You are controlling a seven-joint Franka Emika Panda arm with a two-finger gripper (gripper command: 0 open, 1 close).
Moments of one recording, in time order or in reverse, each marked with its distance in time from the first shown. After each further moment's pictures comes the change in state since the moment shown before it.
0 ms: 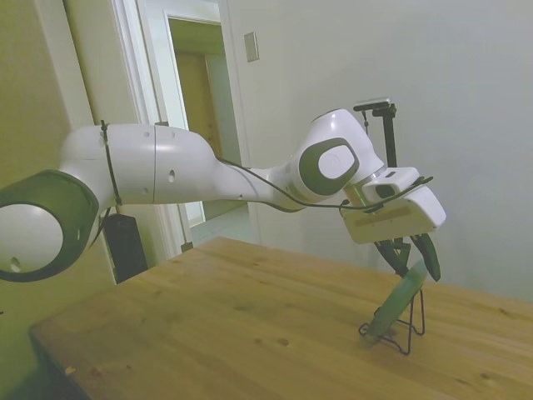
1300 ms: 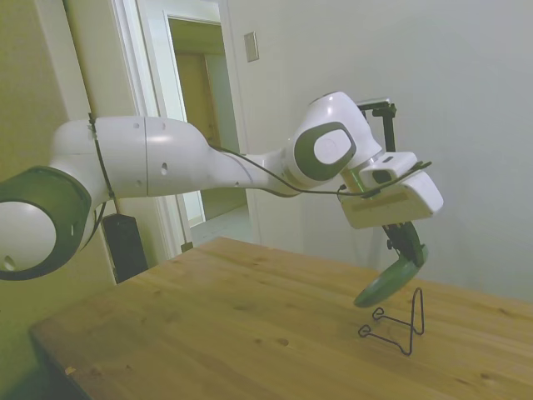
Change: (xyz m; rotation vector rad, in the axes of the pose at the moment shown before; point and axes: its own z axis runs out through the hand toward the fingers) arm 0.013 0.004 -0.041 0.044 -0.006 0.045
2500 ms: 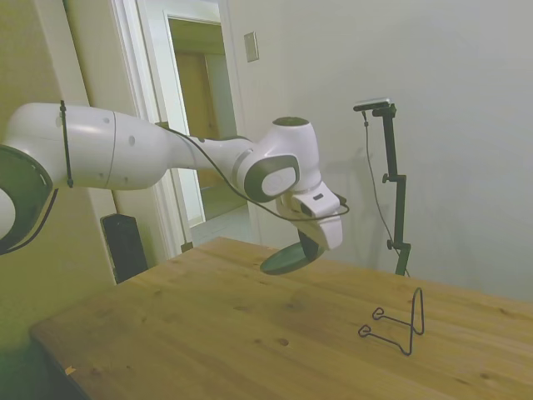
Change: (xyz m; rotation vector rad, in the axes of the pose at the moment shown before) arm -0.155 -0.067 -0.004 0.339 -0.500 0.147
